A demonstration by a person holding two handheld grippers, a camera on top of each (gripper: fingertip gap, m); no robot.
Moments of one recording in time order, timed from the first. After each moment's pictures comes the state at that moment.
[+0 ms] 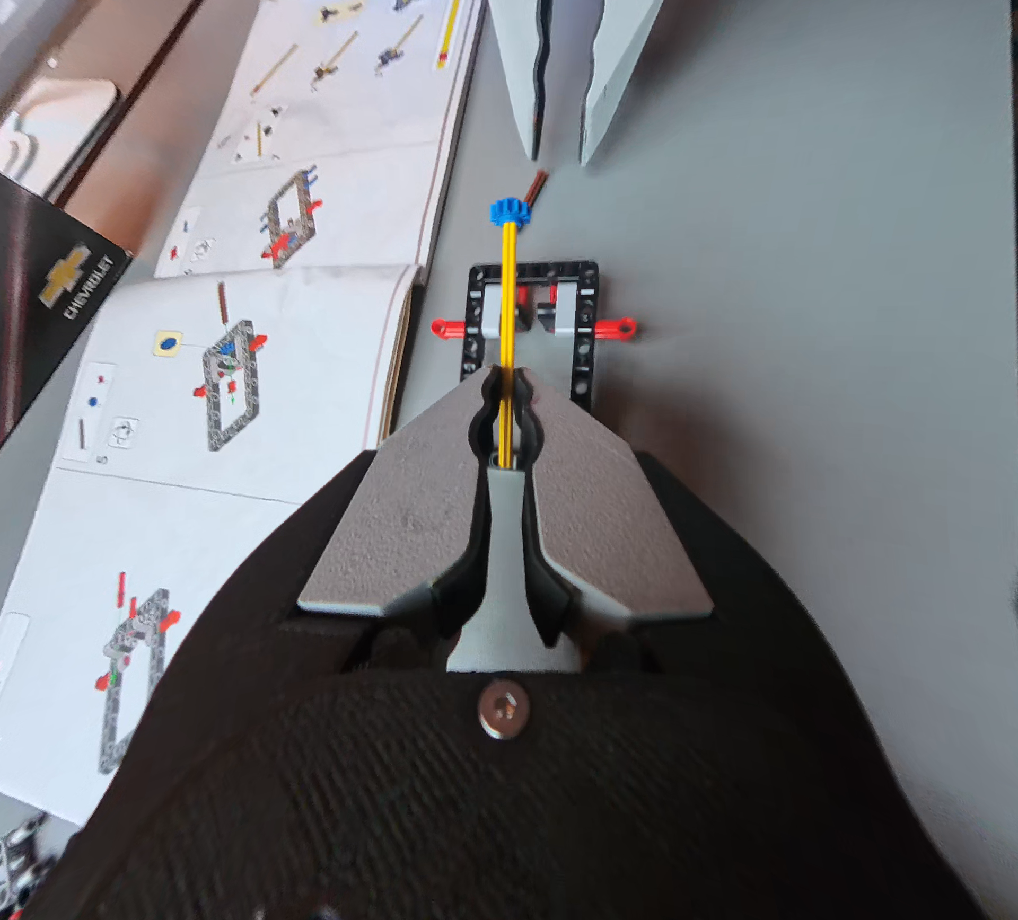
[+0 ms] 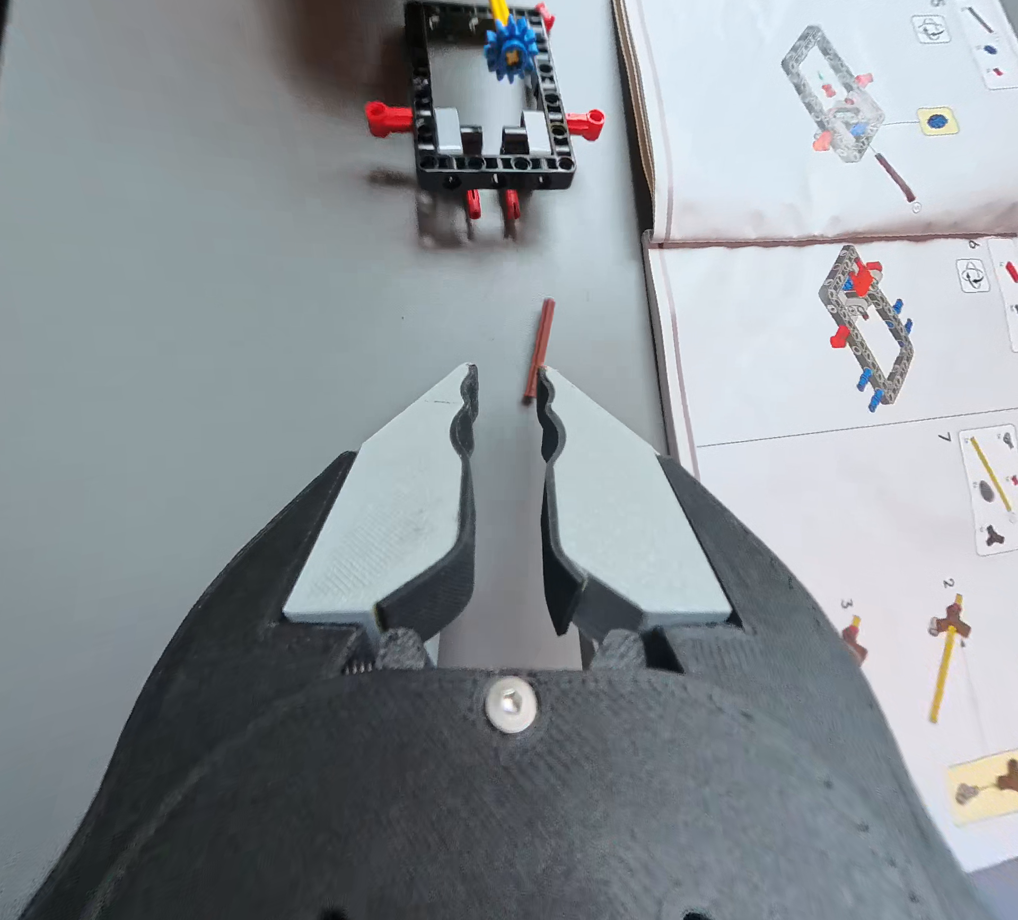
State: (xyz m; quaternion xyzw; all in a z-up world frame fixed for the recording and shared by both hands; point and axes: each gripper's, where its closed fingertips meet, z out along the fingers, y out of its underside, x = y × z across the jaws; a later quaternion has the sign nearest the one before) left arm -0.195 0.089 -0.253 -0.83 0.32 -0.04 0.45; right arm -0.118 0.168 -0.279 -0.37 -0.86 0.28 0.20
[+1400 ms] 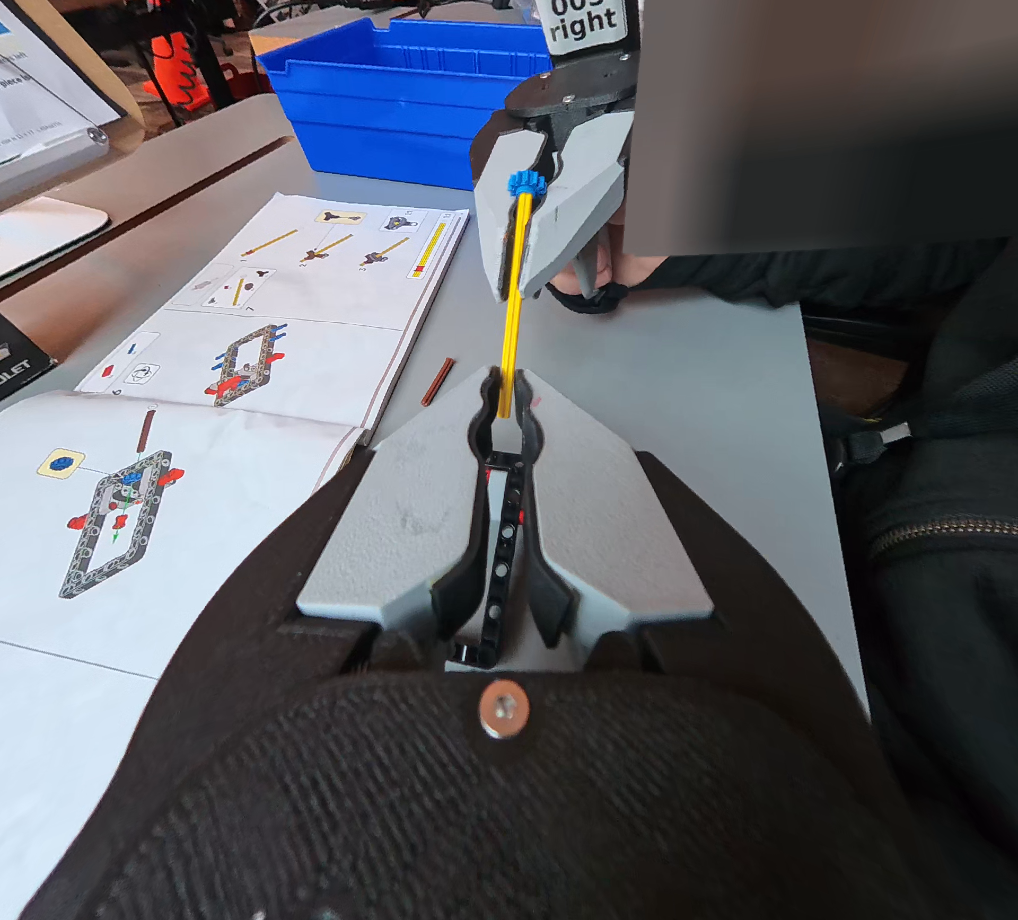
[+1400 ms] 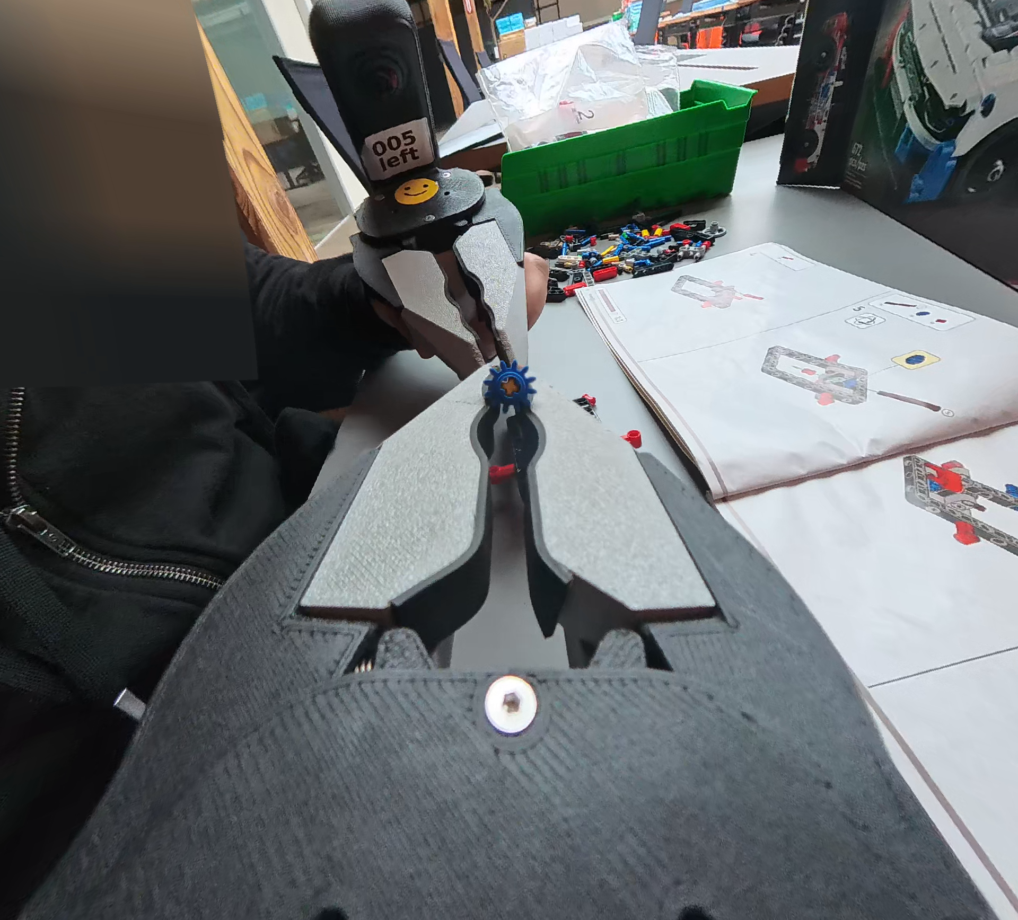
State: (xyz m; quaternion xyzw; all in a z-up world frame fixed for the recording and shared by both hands) left arm -0.147 0.112 -0.205 -0.77 0.24 -0.17 0.57; right arm -0.145 0.118 -0.183 -0.39 -0.63 0.63 0.22
